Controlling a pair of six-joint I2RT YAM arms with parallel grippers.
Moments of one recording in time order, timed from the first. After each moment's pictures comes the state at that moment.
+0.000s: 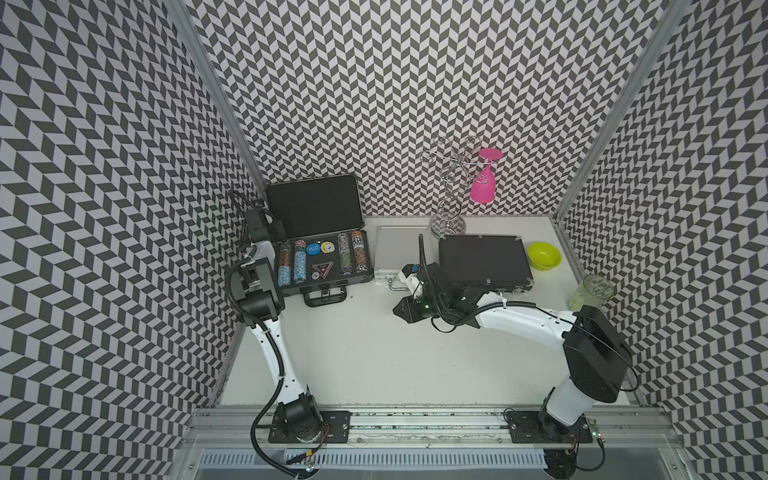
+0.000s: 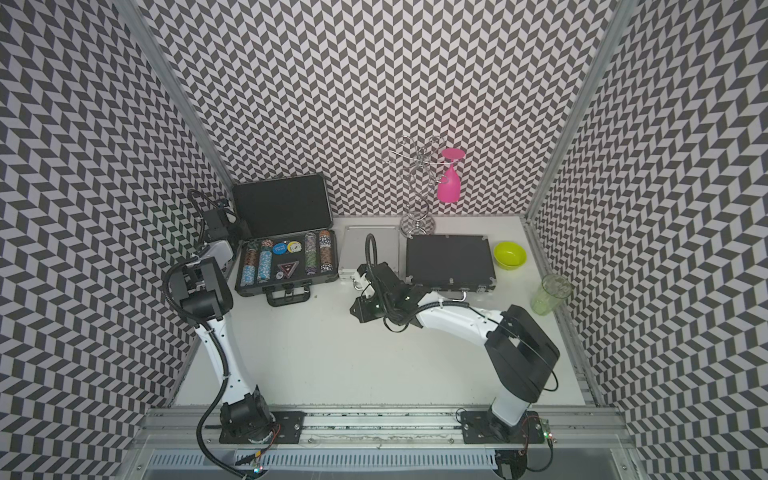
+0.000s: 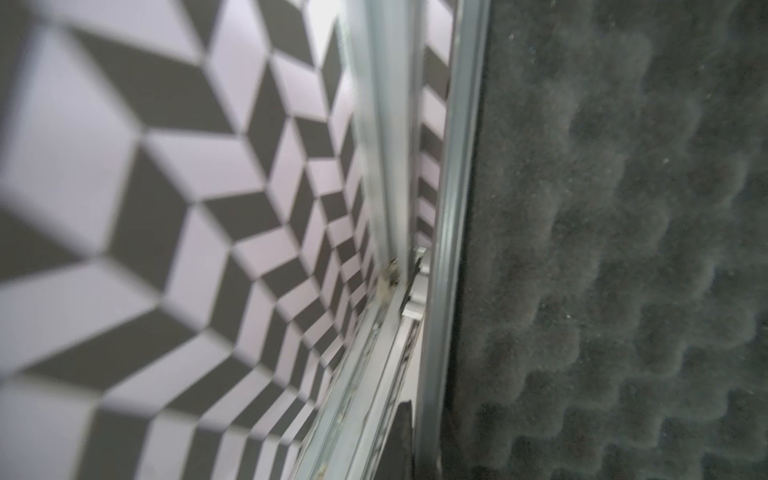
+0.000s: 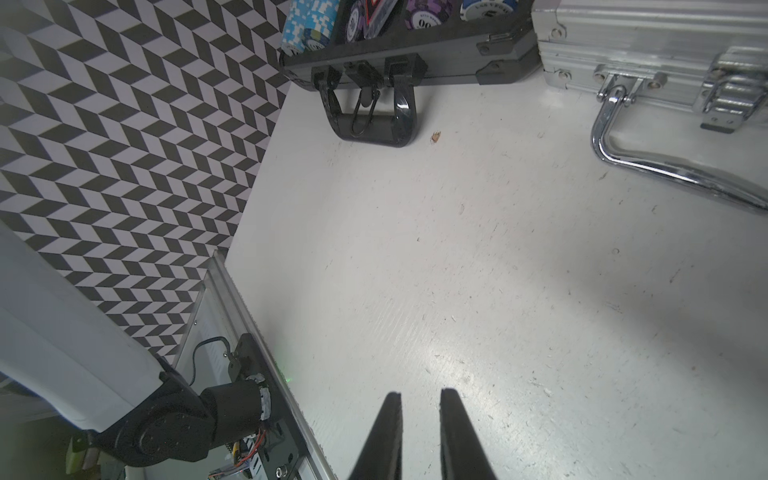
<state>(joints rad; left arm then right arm) 0.37 2.34 1.81 0.06 0.06 0.00 0.86 1.67 1.14 -0.21 -0.31 0.54</state>
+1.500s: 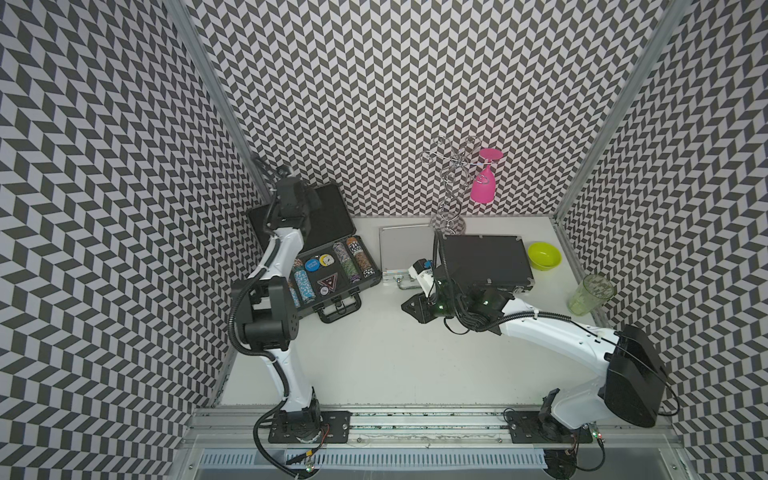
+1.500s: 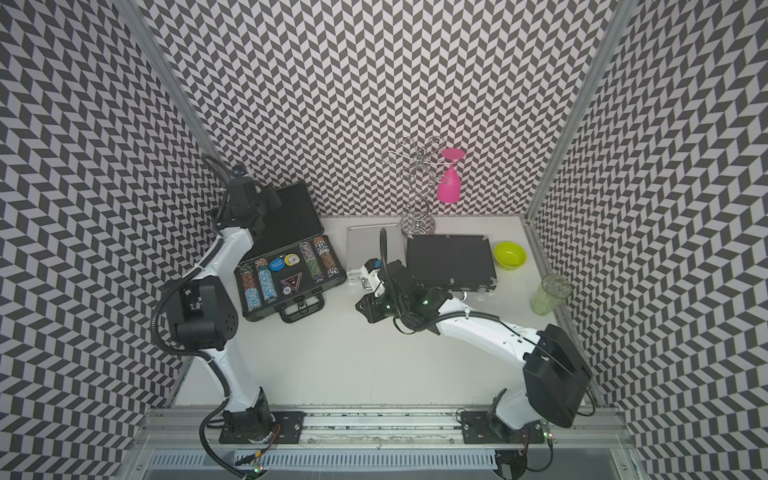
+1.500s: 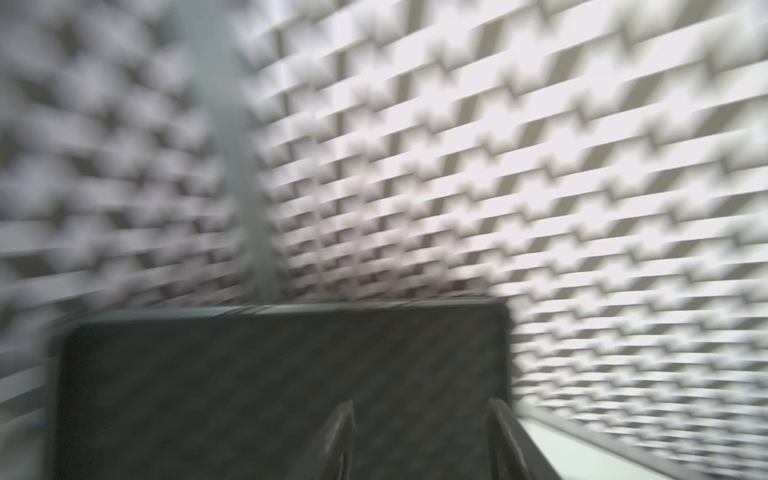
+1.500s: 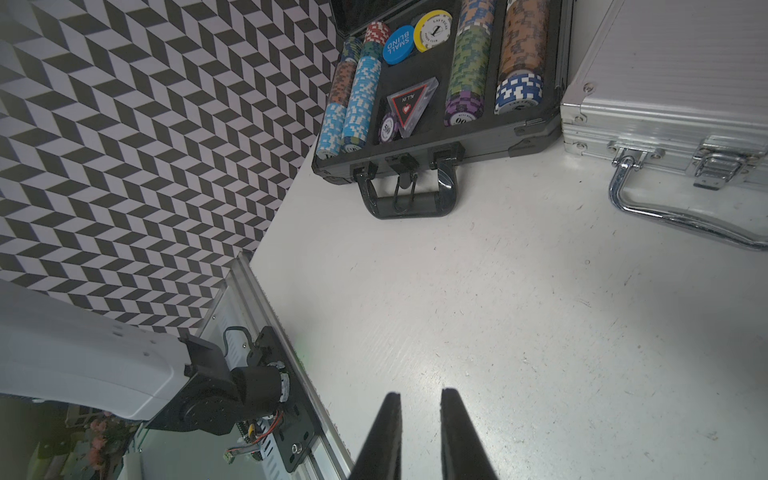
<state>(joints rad) 0.01 1.99 1.79 -0.06 -0.12 -0.29 0.86 1.49 1.09 -0.26 -0.28 0.50</state>
